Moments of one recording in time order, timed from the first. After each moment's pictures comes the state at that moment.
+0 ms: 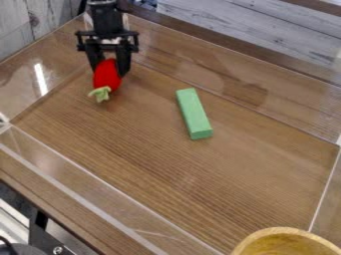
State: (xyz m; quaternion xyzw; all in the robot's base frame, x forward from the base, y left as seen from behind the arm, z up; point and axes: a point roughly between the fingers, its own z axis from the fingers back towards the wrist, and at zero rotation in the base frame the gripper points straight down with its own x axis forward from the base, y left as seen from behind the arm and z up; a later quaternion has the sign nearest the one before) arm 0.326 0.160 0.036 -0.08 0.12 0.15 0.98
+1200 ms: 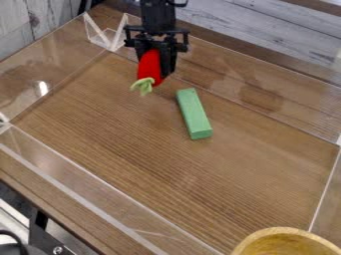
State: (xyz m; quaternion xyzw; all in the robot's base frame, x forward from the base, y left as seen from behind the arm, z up) arm 0.335 0.074 0.063 -0.10 0.11 0.03 0.99
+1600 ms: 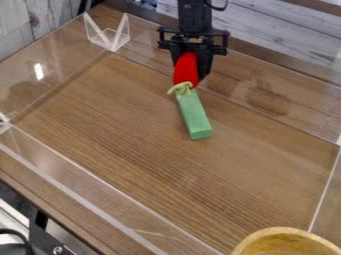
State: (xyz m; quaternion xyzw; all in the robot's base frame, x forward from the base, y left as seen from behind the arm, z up) arm 0.351 0.029 0.069 -0.09 0.09 0.05 0.99
